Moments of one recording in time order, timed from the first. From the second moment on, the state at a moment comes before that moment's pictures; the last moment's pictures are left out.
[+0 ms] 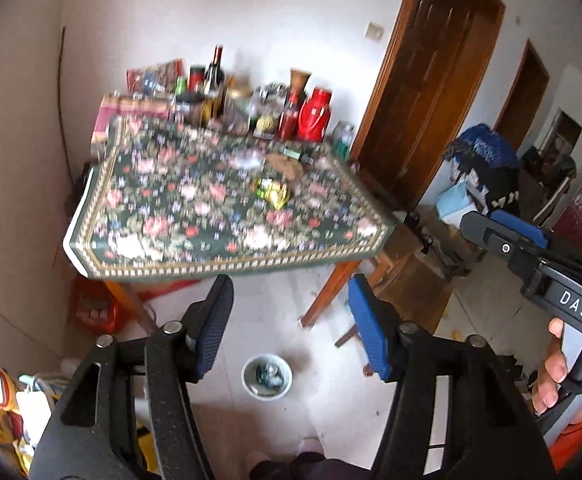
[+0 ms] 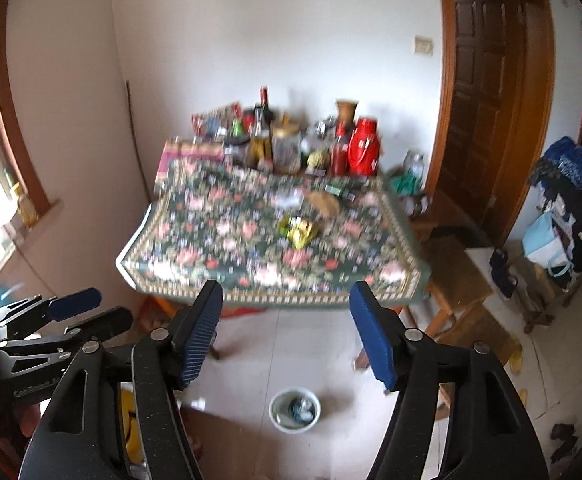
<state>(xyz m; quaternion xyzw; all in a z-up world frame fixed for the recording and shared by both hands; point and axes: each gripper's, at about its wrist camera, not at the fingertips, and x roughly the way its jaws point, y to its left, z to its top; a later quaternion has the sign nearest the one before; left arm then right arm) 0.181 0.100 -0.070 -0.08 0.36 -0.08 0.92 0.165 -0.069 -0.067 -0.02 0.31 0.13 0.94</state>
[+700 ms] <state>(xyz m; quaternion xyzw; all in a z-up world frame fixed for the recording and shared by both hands) 0.316 0.082 -0.058 -0.08 0.34 -0.05 0.94 0.277 -0.103 -0.058 -0.03 0.28 0.12 0.95</state>
